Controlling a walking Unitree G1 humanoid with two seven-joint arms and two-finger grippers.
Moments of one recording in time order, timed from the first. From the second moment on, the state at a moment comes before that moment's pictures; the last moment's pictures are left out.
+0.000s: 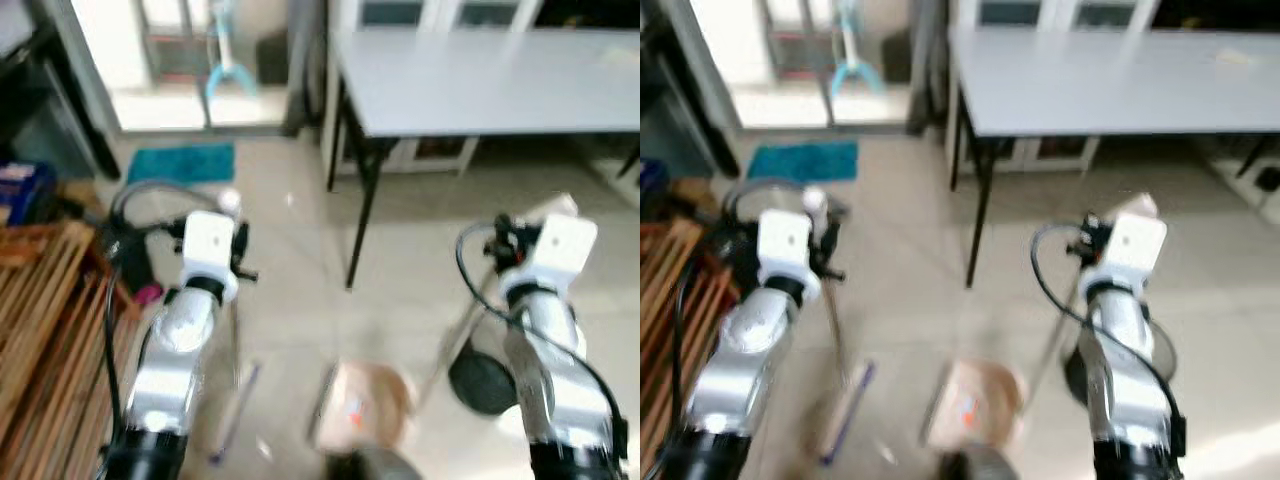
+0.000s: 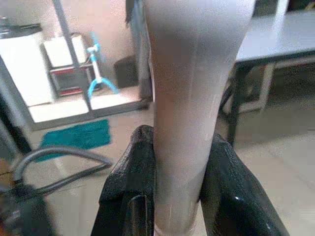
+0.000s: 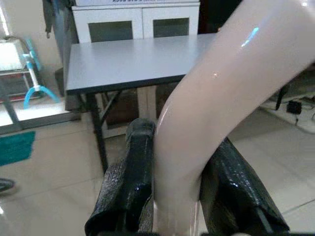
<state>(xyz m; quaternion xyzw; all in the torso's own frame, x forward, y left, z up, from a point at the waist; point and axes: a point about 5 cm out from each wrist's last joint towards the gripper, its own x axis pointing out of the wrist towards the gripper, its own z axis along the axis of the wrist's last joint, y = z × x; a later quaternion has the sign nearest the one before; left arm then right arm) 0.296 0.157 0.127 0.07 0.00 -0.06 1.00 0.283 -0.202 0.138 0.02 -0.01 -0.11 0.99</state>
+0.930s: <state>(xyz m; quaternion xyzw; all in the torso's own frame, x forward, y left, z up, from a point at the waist) 0.295 0.152 0.122 0.07 0.00 -0.08 0.99 0.281 -0.202 0.131 0.02 0.02 -0.10 0.99</state>
